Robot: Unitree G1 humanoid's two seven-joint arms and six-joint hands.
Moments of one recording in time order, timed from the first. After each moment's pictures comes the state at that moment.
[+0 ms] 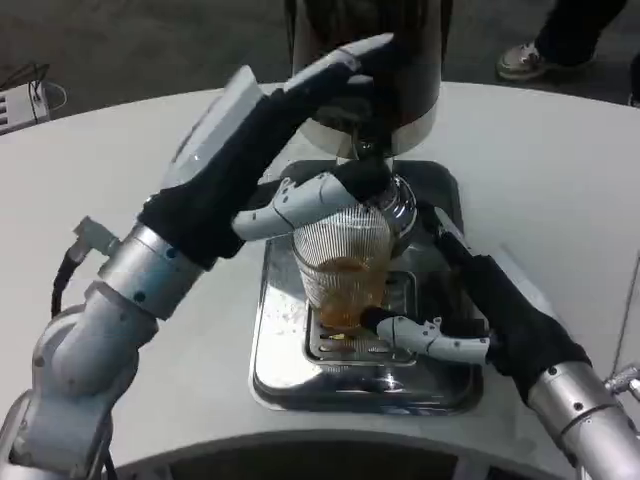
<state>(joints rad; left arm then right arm) -0.70 0.39 -0.01 0.22 0.13 -0.60 -0.26 -0.39 -0.23 0.09 -0.07 -0.29 0.15 0.15</state>
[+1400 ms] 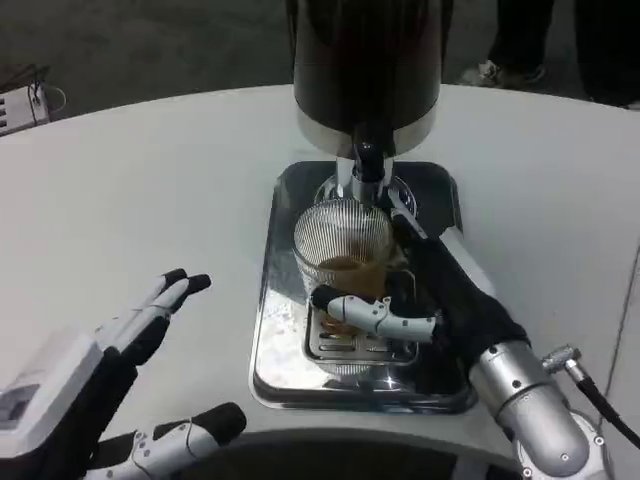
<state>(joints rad) 0.13 0.46 0.23 -0.25 0.41 -0.43 -0.15 -0.53 -0.13 0.14 0.14 -0.29 0.04 0.07</state>
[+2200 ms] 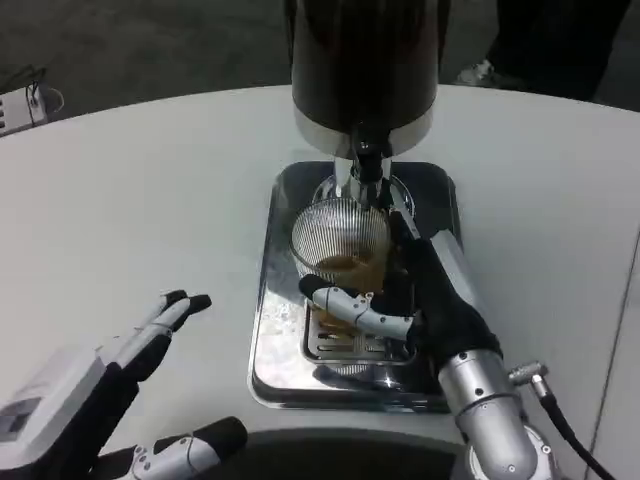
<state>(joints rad) 0.19 0.49 0.22 -0.32 0.40 -0.34 -0.18 -0.57 -0.04 0.17 0.31 -0.33 -0.05 -0.15</state>
